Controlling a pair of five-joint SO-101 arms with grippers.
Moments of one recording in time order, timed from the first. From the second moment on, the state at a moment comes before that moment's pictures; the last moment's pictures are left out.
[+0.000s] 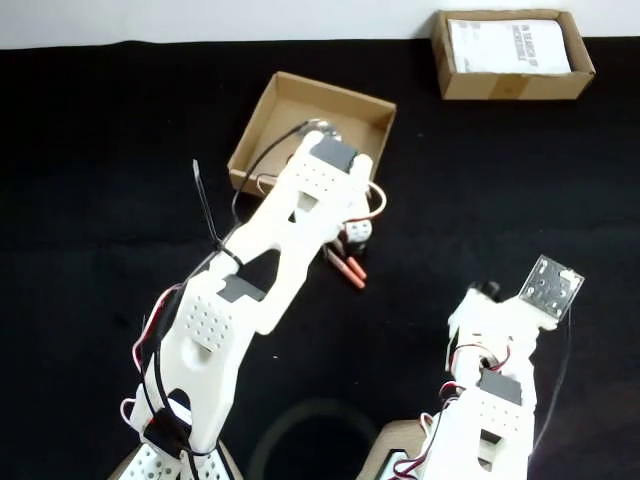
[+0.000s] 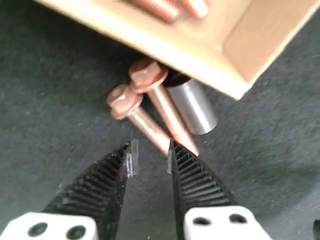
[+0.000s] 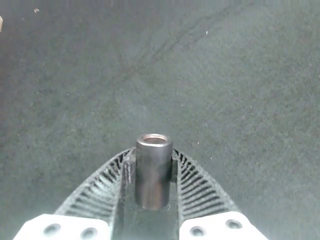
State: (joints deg) left arm 25.2 45.2 -41.1 93.3 48.2; right arm 14.5 -63.9 93.5 16.2 -8.7
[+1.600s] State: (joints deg) left arm 16.4 33.5 -54.5 100.6 28.4; right arm -10.2 -77.8 89.4 33.5 -15.5
